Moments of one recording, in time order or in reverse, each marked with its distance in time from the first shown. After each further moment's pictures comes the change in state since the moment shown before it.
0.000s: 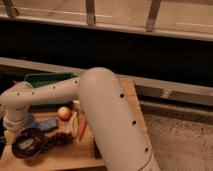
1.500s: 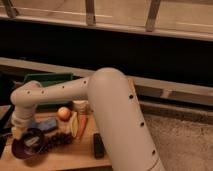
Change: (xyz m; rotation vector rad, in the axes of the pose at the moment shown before) arm 0.012 -0.014 -0.006 0.006 -0.049 0.023
